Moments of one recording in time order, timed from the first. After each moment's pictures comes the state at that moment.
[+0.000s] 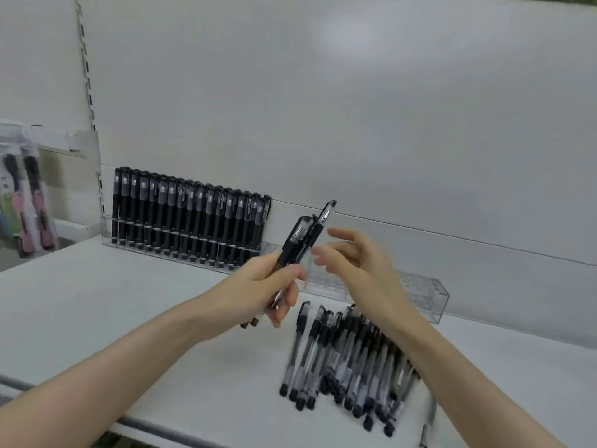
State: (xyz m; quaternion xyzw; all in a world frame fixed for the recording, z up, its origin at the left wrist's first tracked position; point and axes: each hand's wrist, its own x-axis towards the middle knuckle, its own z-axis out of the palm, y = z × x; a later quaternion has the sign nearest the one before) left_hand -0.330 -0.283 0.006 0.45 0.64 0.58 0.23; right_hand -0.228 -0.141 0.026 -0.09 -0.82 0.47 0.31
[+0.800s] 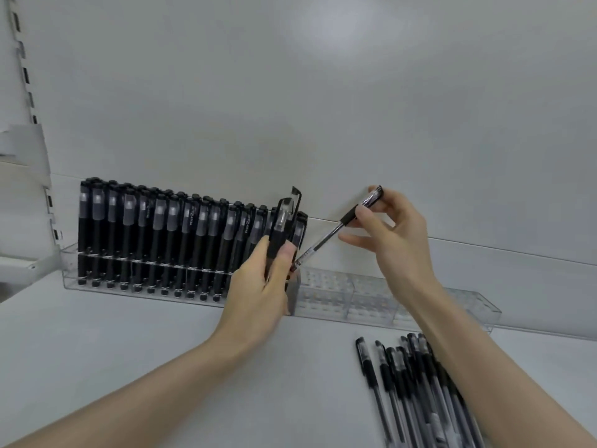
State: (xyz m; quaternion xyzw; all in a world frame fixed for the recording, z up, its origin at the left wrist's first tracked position) left_hand -0.438 -0.275 -0.012 0.39 0.63 0.67 0.07; right_hand -0.338 -0.149 0.058 -0.11 -0.69 0.51 0.49
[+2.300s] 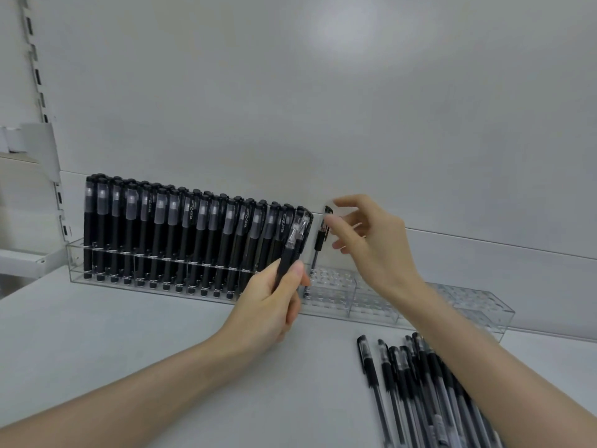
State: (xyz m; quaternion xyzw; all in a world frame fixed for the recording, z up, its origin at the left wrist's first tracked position) left_hand -0.420 -0.278 -0.018 0.39 0.60 0.67 0.21; right_hand -0.346 -0.140 0.041 -0.13 -0.85 0.27 0.43
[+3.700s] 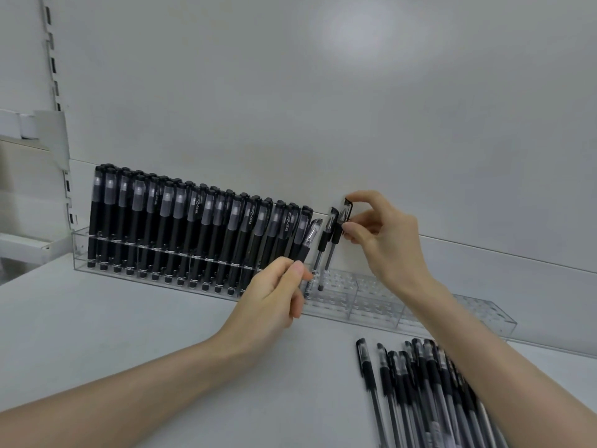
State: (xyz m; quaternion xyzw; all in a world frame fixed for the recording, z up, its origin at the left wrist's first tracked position) left_hand -0.419 -0.277 -0.020 0.38 0.60 0.68 0.18; right_hand -0.349 -0.116 0.041 -0.11 -0.86 0.23 0.44
